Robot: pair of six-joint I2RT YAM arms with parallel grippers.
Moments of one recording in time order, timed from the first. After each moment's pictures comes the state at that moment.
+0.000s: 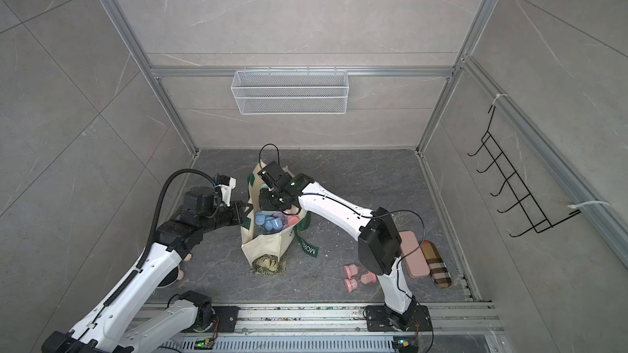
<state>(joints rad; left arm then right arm) -0.35 0.96 0.86 -0.54 0.30 -0.44 0.90 2.07 1.92 -0.78 -0.11 0.72</state>
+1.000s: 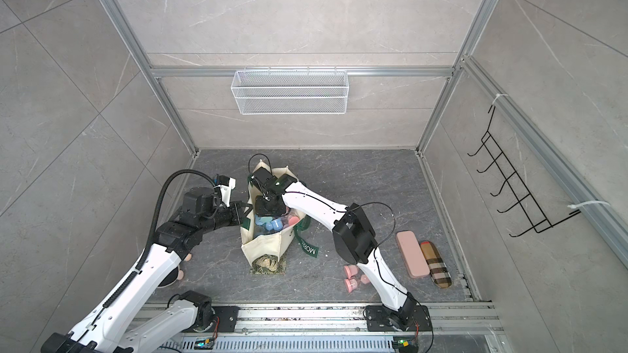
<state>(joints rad) -0.35 0.95 0.86 -0.54 0.30 -0.44 0.90 2.30 2.15 -0.96 -0.11 0.72</state>
